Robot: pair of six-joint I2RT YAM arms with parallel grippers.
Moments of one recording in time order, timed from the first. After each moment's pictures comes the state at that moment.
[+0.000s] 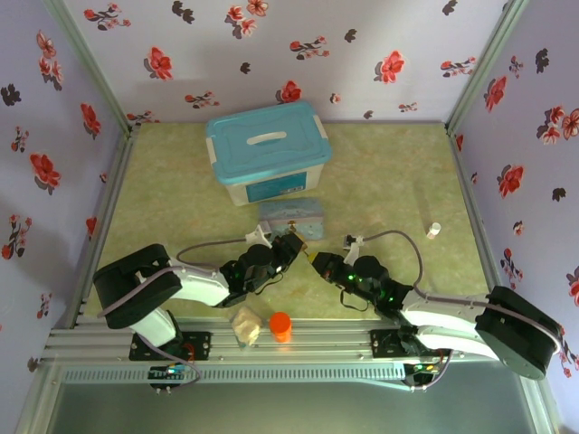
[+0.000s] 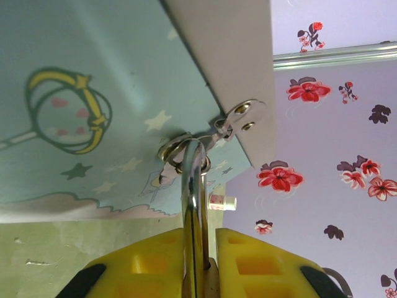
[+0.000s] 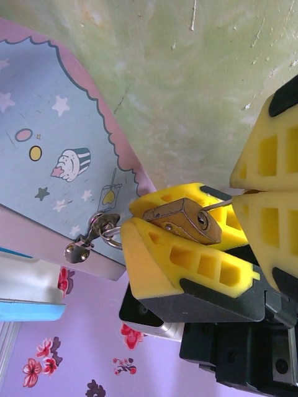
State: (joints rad) left arm -1.10 1.59 0.45 0.89 -0.29 -1.51; right arm 0.94 1.05 0.12 0.65 0.02 1.26
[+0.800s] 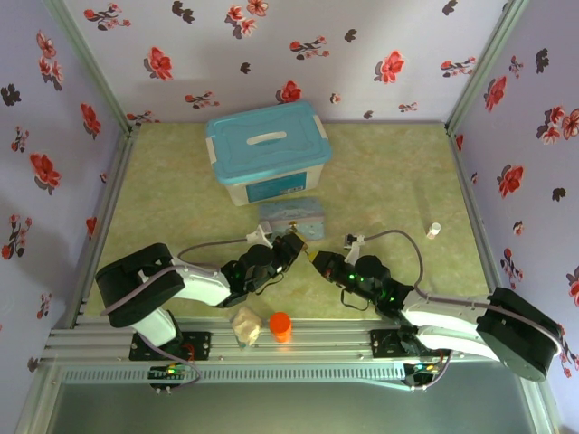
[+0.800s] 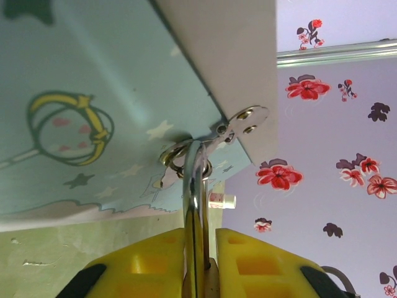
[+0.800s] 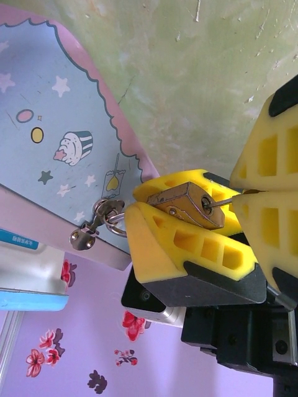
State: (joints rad) left arm -1.10 1.61 0.46 0.91 -0.28 -1.51; right arm 0.93 1.04 0.12 0.67 0.01 1.26
